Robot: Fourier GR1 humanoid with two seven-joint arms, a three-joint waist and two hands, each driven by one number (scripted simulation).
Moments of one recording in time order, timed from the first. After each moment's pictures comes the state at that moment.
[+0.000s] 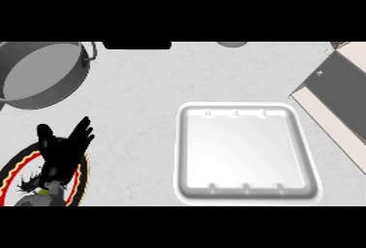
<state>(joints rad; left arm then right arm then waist) -0.03 0.26 -0.02 -1.36 0.22 0.07 0.28 -0.99 -0.43 -0.55 -1.60 1.30 0.40 0.94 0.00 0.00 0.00</state>
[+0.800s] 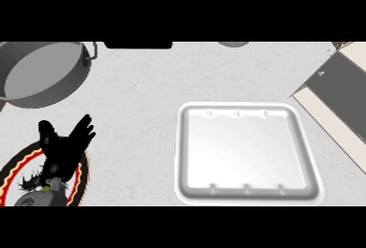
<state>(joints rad) -0.05 0.24 0.01 -1.35 0.20 0.05 0.30 -0.88 -0.62 -0.59 -1.31 1.19 0.23 0.82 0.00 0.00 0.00</state>
